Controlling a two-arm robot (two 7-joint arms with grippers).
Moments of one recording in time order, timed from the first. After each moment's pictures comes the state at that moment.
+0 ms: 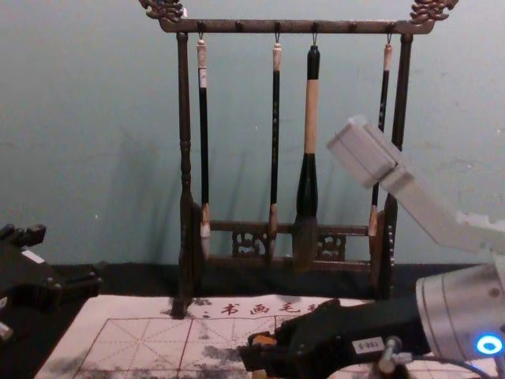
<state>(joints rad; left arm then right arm) -0.20 0.60 0.45 -1.41 -0.25 -0.12 0.03 0.53 0.43 -0.74 -1.33 0.38 0.31 0.65</state>
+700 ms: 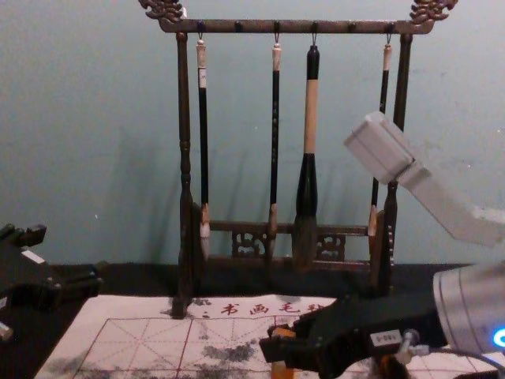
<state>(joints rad) -0.20 0.60 0.45 -1.41 -0.25 -0.12 0.03 0.52 0.44 -0.72 -1.34 0.37 0.31 0.64</state>
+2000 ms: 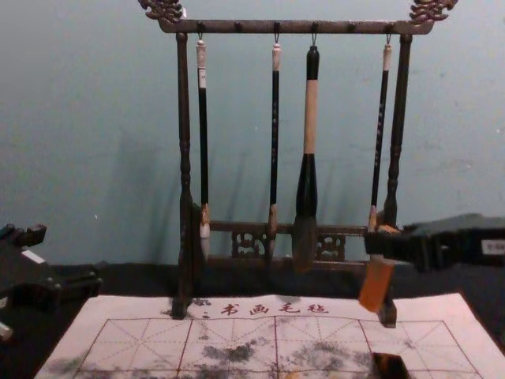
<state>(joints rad) -0.20 0.60 0.45 -1.41 -0.25 -0.12 0.03 0.28 0.55 -0.44 -1.69 0.53 0.40 0.34</state>
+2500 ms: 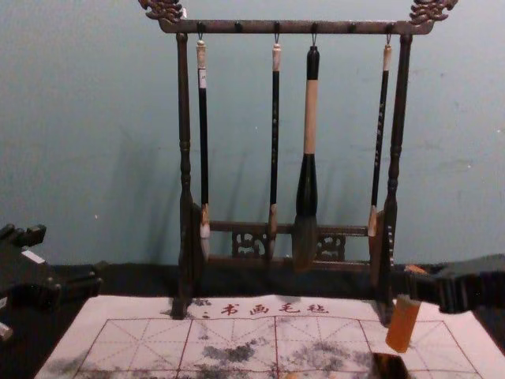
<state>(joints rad) -0.20 0.60 0.45 -1.41 -0.25 -0.12 0.03 0.19 0.56 -0.40 -1.71 0.53 0.43 0.28</state>
